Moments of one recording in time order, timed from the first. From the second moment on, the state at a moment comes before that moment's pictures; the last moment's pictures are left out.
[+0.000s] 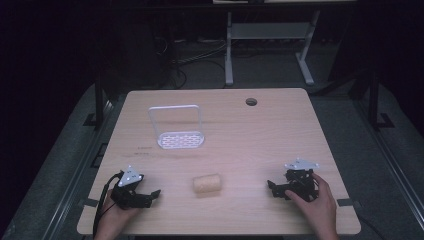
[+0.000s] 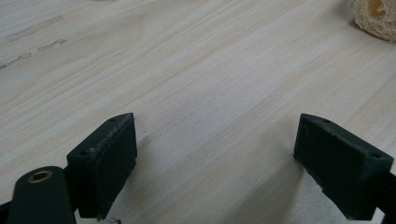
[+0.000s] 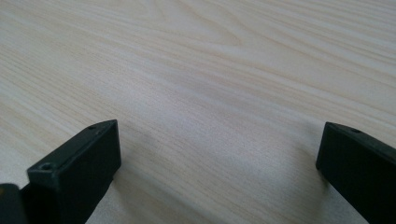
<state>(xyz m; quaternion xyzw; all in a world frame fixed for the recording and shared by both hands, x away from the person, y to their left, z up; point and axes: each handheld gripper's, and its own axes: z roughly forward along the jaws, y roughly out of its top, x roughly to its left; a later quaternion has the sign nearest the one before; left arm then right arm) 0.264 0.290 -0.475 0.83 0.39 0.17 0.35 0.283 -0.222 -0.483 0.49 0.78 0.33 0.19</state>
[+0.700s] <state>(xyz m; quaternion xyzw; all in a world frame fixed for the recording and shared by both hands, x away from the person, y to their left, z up) 0.264 0.283 -0.470 0.85 0.36 0.16 0.35 0.283 -0.222 -0.483 0.50 0.78 0.33 0.19</state>
